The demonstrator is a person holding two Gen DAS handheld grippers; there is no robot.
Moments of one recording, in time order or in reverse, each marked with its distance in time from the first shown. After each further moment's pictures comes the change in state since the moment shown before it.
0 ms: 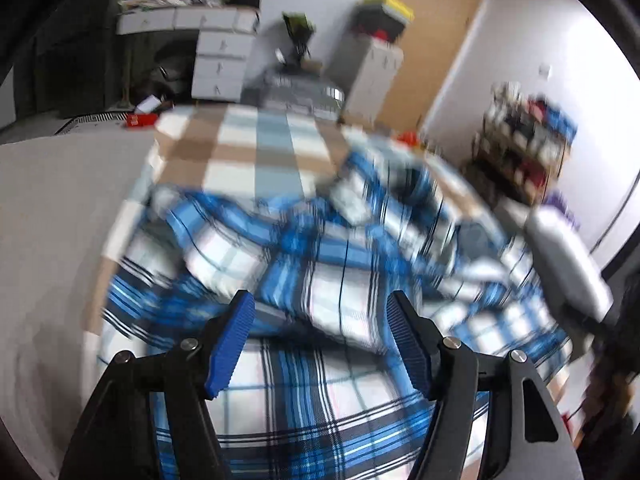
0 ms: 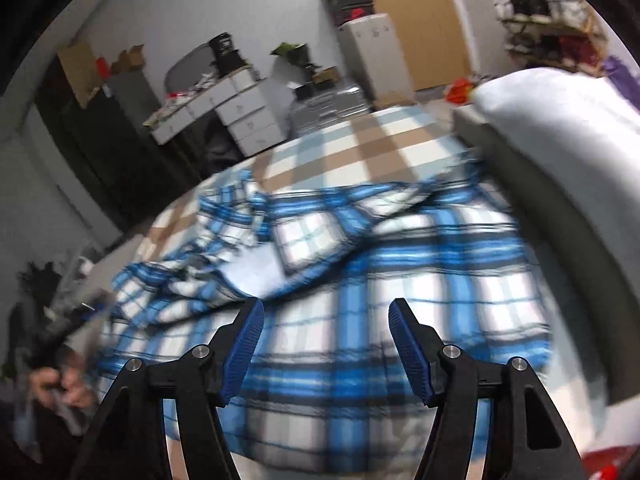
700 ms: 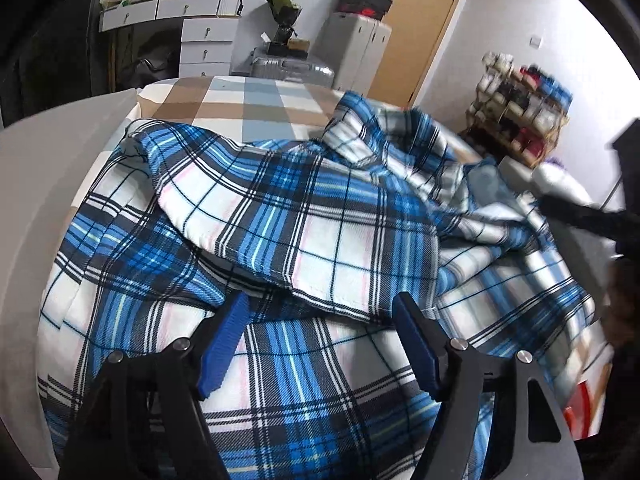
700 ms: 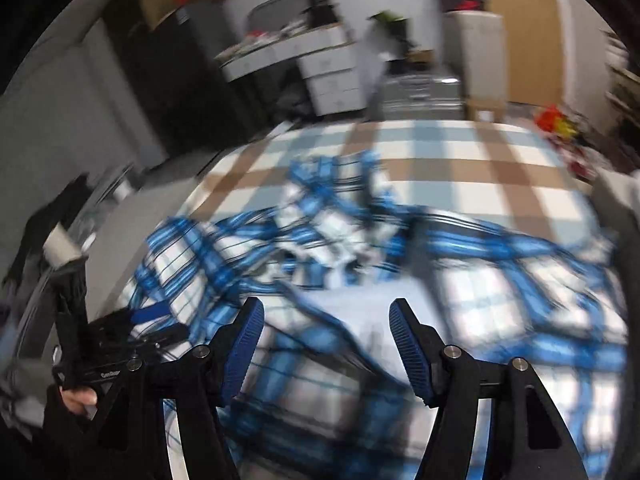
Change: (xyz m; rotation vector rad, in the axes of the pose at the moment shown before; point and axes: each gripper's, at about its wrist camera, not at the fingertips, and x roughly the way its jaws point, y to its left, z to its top) left arm 0.003 0.004 -0.040 0.033 0.006 -0.038; right arm 0.101 0.112 0.021 -0.345 0.192 0.088
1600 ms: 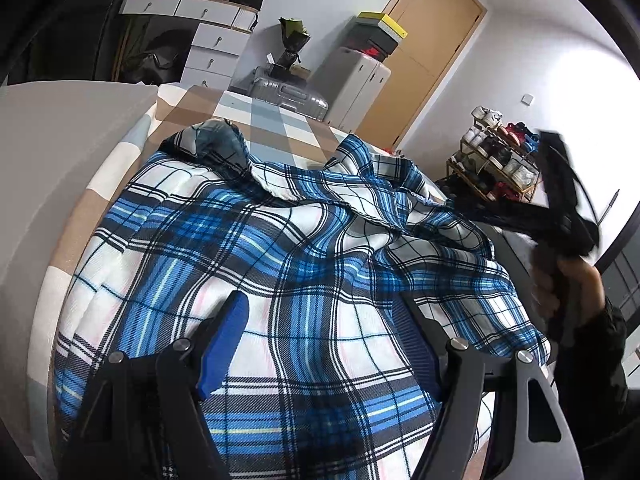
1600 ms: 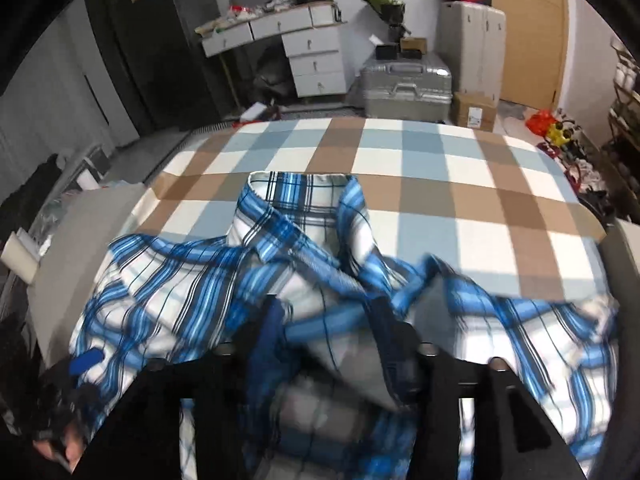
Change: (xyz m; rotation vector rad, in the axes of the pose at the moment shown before) left arm -0.021 0.018 -0.004 -0.121 -0.110 -0.110; right arm 0.016 -0.023 0.039 -0.018 -0.015 -0.151
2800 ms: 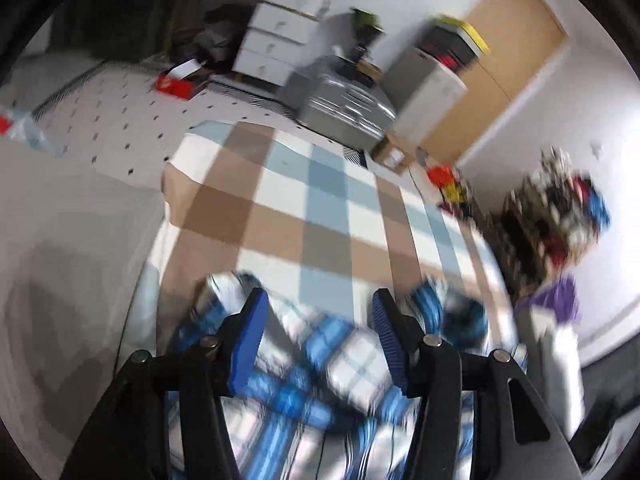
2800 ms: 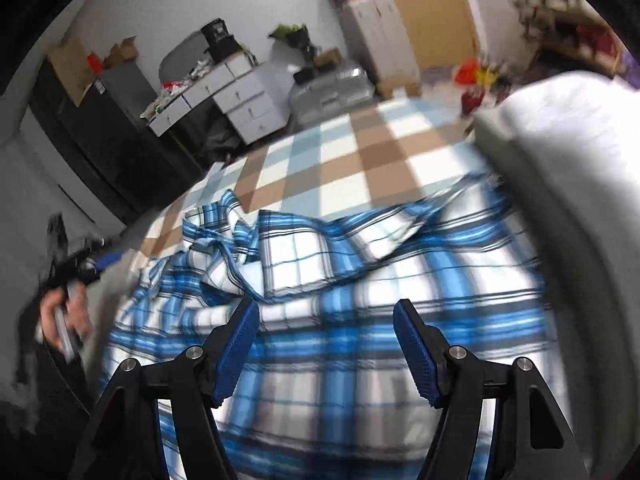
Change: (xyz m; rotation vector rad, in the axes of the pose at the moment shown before) left arm 0.052 0.013 0.144 -0.131 0.092 0.169; right arm -0.061 -0.119 -0.054 0.384 -0.038 0.049
